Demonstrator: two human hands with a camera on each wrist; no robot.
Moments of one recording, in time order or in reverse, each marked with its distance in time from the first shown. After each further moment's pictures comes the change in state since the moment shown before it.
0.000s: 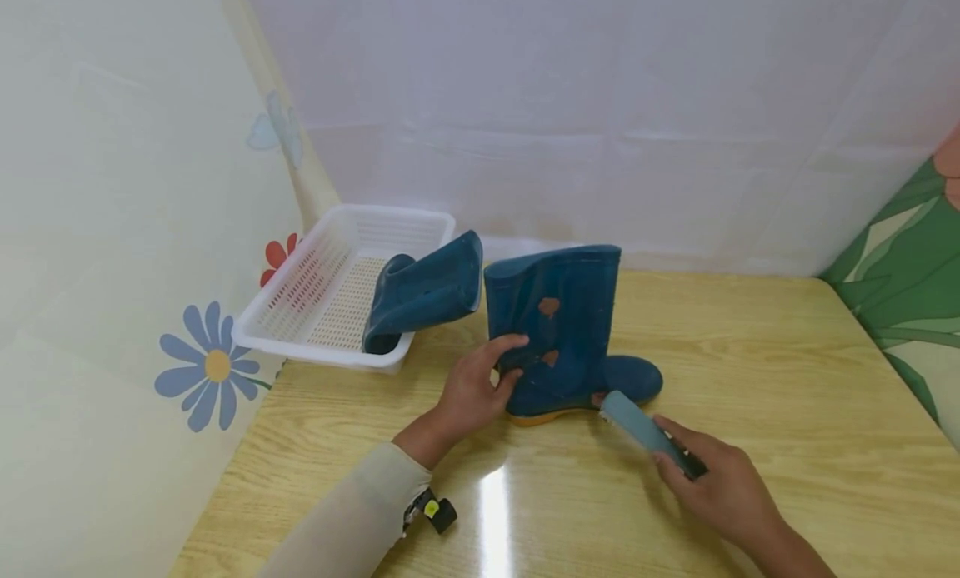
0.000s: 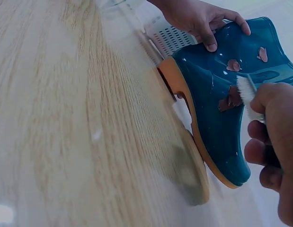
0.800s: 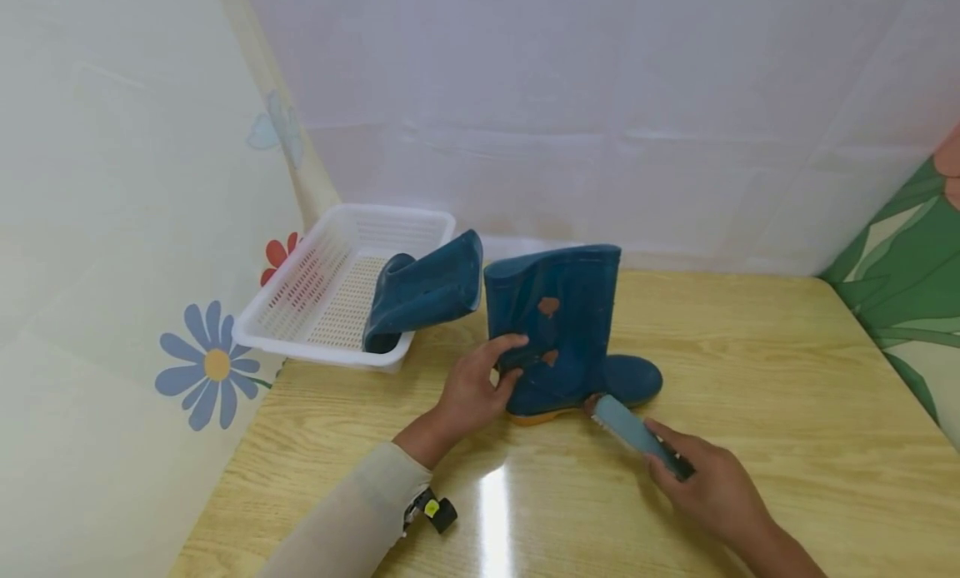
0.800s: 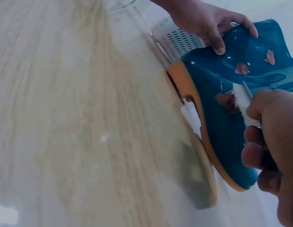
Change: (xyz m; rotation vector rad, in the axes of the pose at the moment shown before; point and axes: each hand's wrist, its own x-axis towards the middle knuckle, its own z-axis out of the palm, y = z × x) left_hand -0.001 0.000 0.000 -0.016 -0.004 -0.011; right_hand -0.001 -0.003 0.007 -0.010 -0.080 0.081
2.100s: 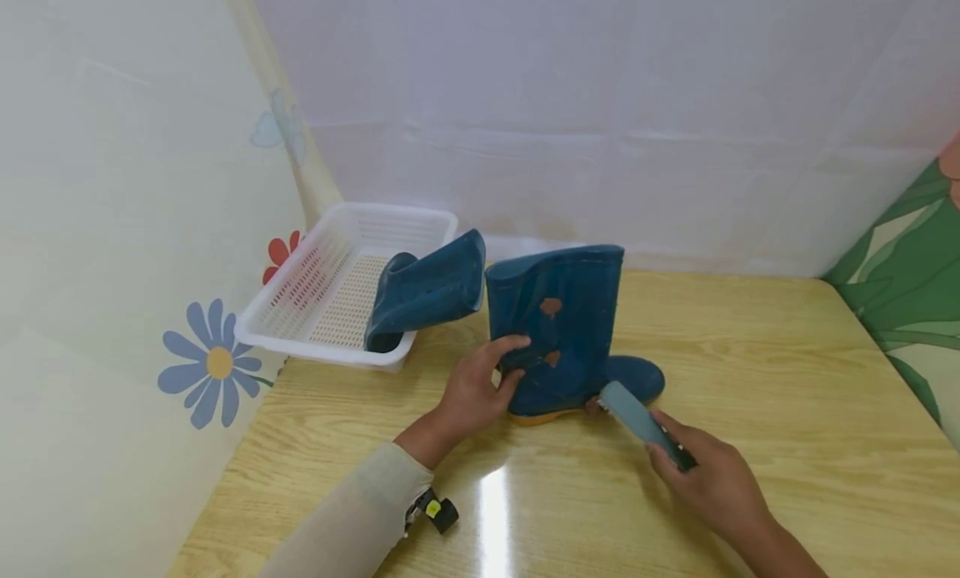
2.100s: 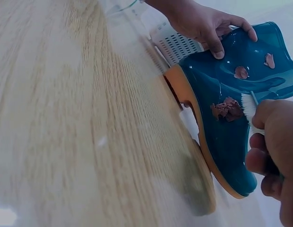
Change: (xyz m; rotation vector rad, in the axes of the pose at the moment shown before) left_hand 0.001 0.002 -0.001 0.024 0.005 0.014; right_hand 0.006 -0.004 0.000 -0.032 0.116 -0.059
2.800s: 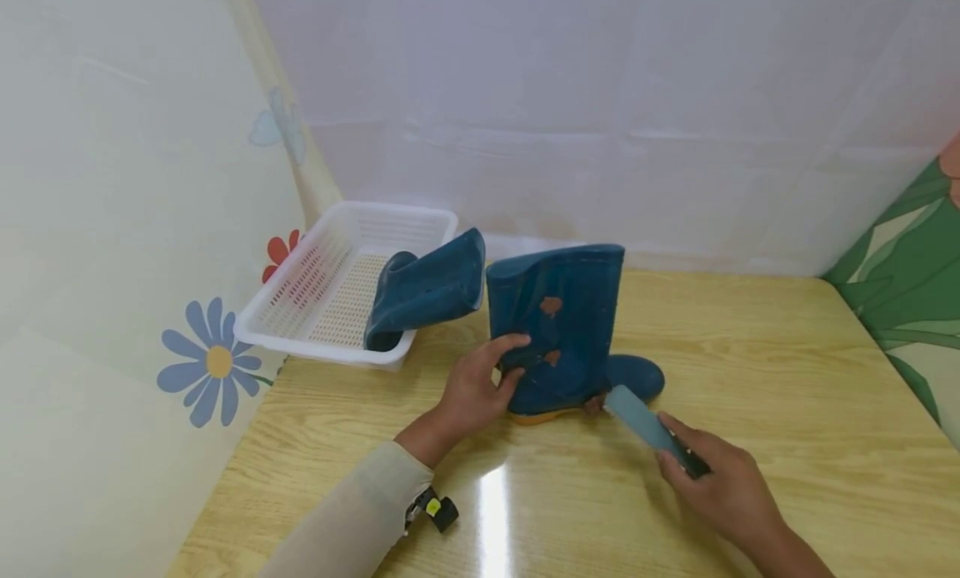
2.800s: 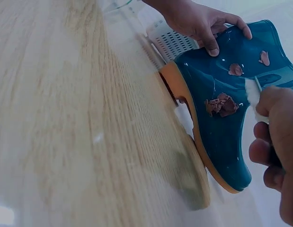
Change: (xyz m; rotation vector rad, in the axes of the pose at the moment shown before) left_hand 0.000 0.000 0.000 -0.008 -0.005 -0.005; right_hand -0.007 0.006 -0.005 0.011 0.034 -0.034
